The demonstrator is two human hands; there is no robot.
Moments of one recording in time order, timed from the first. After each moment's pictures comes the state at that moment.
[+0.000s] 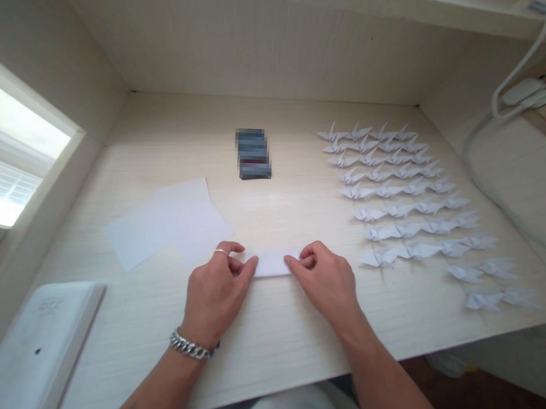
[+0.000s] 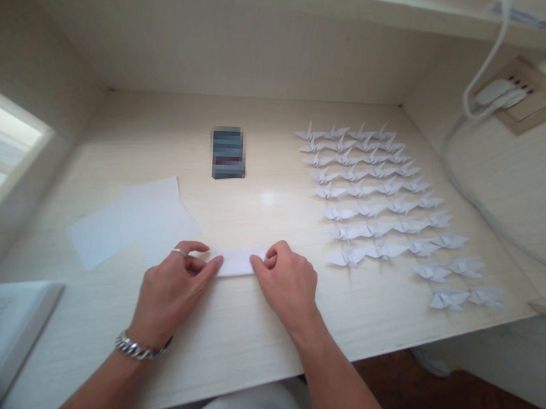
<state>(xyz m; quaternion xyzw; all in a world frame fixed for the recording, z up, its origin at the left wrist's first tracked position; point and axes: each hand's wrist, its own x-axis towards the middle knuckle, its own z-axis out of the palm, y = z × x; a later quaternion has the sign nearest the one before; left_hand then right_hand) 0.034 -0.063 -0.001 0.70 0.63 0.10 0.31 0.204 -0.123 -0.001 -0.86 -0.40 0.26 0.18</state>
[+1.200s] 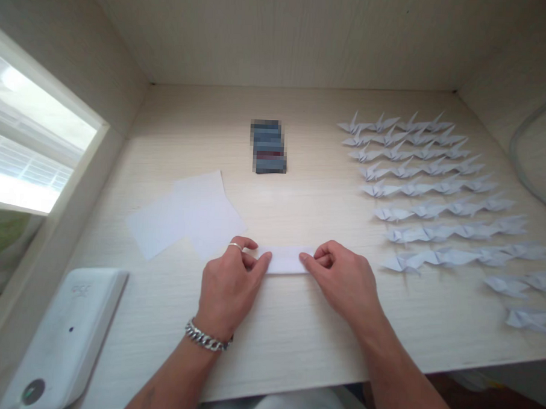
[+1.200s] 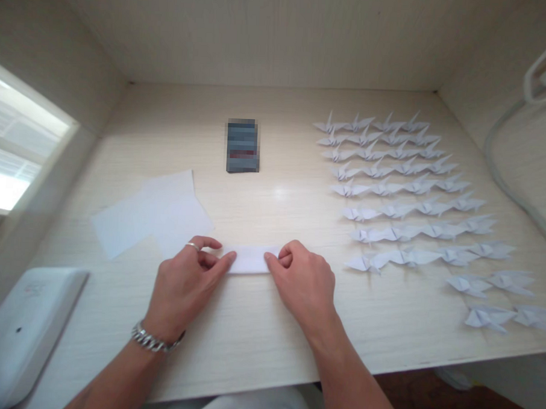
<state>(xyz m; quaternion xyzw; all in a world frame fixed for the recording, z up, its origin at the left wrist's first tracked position) 0.036 -0.063 0.000 0.70 0.64 0.10 0.31 0.209 -0.122 0.000 -0.85 -0.42 0.27 0.17</state>
